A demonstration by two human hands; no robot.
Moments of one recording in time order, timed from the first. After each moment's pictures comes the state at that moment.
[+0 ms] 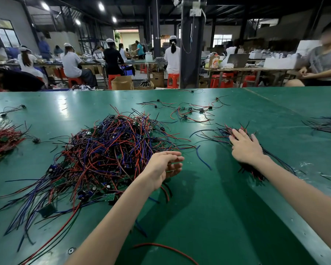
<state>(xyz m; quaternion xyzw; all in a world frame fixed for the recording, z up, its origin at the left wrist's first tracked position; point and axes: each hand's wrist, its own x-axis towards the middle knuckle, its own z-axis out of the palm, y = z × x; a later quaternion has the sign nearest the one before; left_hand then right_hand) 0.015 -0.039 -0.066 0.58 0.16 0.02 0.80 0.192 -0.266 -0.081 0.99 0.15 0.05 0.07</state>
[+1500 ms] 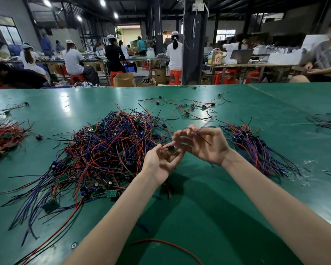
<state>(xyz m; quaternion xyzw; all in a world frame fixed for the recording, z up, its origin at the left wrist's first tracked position) 0.022 -0.034 -0.066 0.29 0.17 0.06 0.94 0.107 -0.168 -0.041 0.37 0.29 -0.42 -0.78</state>
